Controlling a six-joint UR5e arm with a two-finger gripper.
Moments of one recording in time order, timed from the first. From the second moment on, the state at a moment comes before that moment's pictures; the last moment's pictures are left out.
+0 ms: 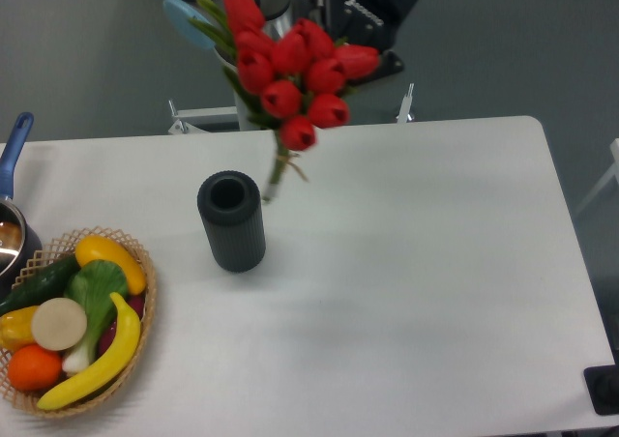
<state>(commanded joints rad) 2.87 -1.53 -1.78 -0.70 0.43 0.66</state>
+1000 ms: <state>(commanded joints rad) 2.64 -1.91 -1.66 -0.71 1.30 0.95</state>
